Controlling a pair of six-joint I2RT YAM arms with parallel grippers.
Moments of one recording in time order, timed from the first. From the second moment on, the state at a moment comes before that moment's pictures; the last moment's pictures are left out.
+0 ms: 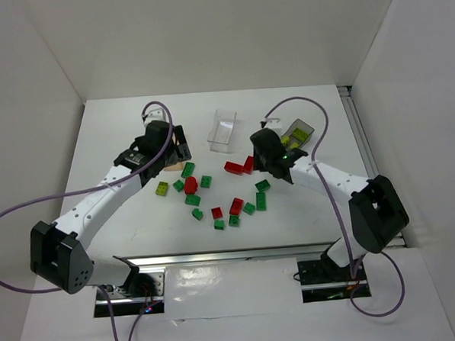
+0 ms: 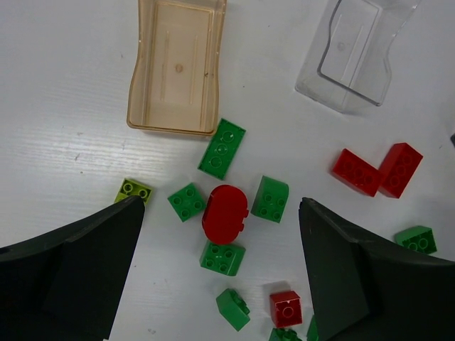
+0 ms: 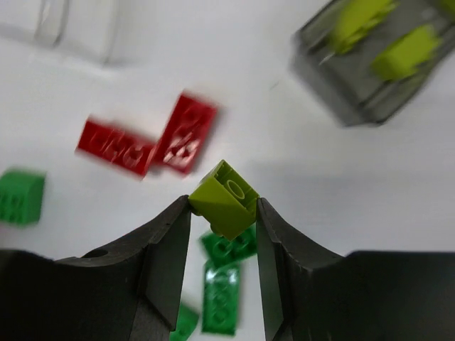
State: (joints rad) left arm -0.46 1.34 1.15 -0.51 -0.35 -0.56; right arm 0.63 1.51 1.00 -0.31 0.39 0.49
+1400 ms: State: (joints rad) left arm -0.14 1.42 1.12 -0.61 -0.25 -0.55; right arm 0.61 1.61 1.16 -0.21 0.22 0.47
